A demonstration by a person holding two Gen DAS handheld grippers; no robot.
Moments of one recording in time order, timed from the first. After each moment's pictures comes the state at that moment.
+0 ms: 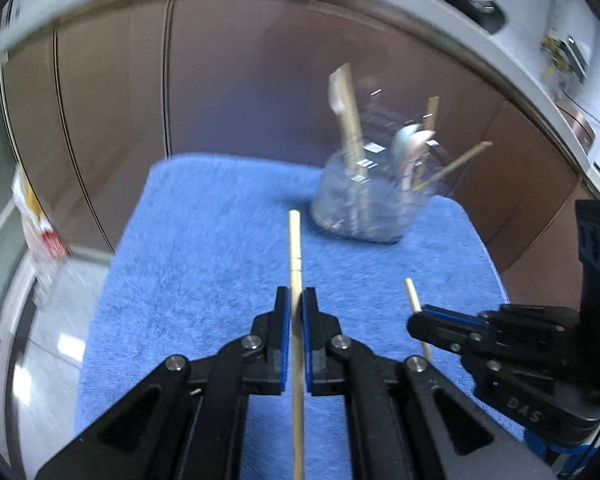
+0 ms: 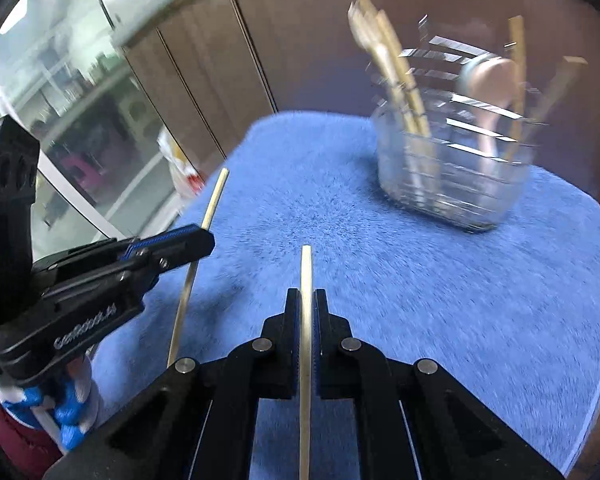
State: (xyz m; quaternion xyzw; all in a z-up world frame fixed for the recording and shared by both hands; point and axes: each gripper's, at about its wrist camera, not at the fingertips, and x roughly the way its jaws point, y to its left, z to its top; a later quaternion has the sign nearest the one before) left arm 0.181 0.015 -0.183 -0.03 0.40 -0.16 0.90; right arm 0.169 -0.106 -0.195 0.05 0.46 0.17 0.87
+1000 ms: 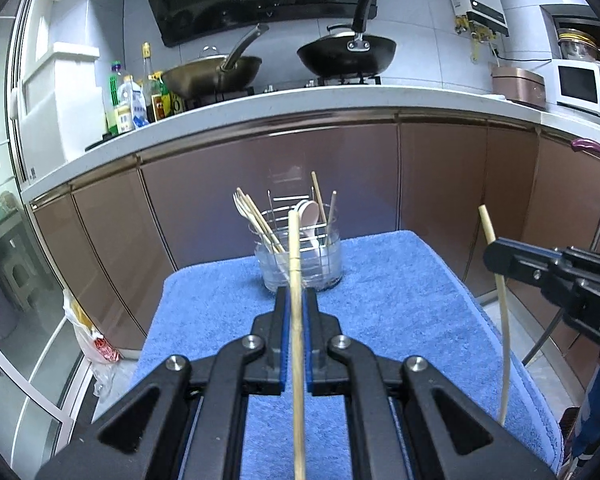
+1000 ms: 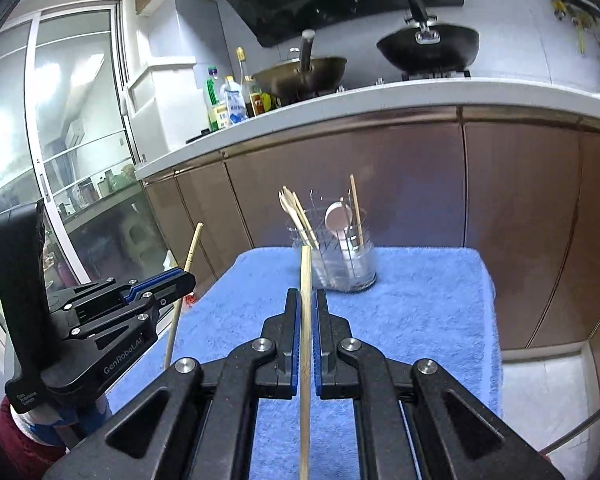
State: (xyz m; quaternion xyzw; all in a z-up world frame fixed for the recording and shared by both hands) left arm 0.033 -0.086 -0.106 0.10 0.23 -0.14 0.96; right arm -0.008 -0.211 -0.099 0.09 0.23 0.11 0.96
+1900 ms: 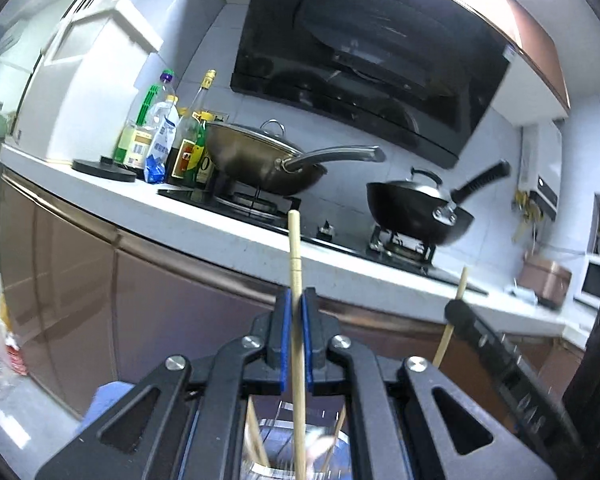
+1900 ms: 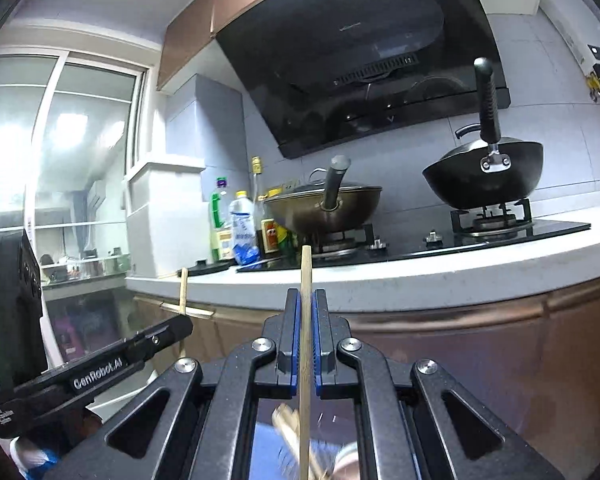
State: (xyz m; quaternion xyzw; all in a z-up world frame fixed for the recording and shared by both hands) left arm 0.260 -0.040 -0.013 -0.15 0.08 -0.15 0.97; right arm 0.221 -0.196 -0.008 0.08 0.01 0.12 0.99
